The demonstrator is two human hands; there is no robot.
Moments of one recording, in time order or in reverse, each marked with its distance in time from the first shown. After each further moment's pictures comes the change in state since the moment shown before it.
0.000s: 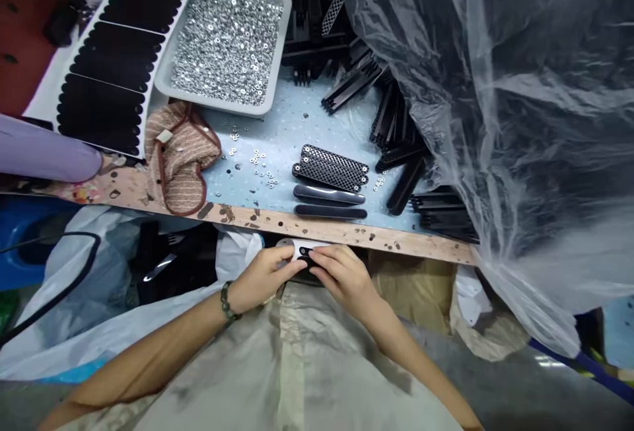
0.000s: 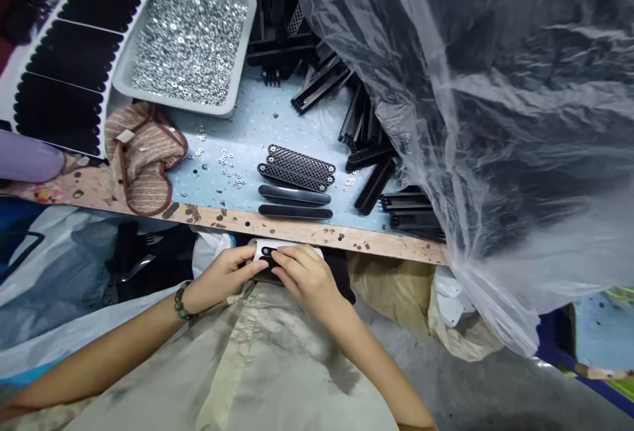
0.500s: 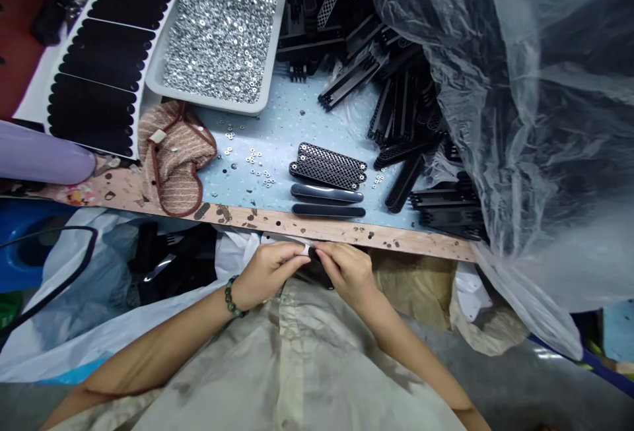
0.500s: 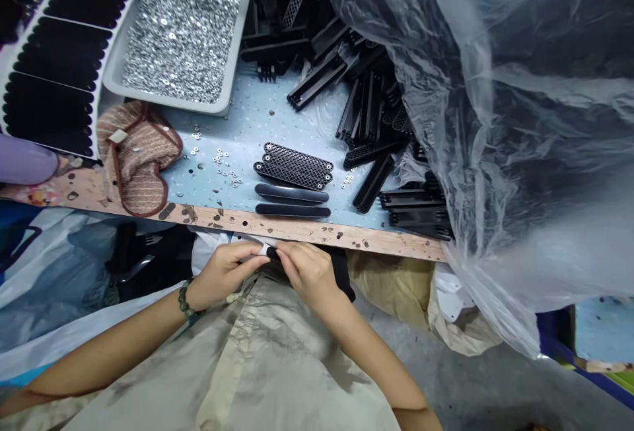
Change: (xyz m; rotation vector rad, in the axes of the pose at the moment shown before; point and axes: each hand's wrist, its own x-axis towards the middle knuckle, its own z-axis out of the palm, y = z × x) left_hand 0.008 0.008 -0.001 -0.049 0.151 0.192; right_hand 0.011 -0.003 0.000 -0.034 0.111 0.107
